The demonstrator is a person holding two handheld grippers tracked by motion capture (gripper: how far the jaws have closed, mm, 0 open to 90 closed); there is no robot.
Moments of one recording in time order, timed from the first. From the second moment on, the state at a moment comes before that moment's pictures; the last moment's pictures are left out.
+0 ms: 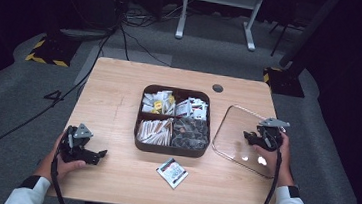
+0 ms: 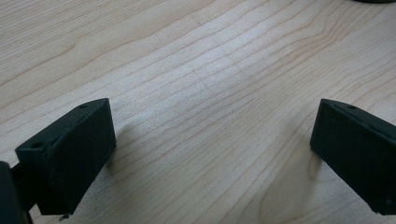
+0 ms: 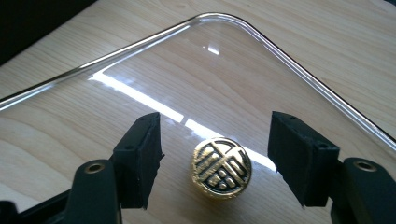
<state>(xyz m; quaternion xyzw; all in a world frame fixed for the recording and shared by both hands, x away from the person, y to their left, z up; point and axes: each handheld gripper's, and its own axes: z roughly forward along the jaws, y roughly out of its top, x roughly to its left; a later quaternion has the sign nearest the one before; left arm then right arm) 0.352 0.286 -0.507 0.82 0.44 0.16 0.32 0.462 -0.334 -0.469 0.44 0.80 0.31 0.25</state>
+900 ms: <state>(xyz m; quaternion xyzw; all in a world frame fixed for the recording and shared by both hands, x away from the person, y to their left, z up) 0.352 0.286 -0.507 0.82 0.44 0.16 0.32 0.472 -0.350 -0.491 0.48 0.79 0.33 0.21</state>
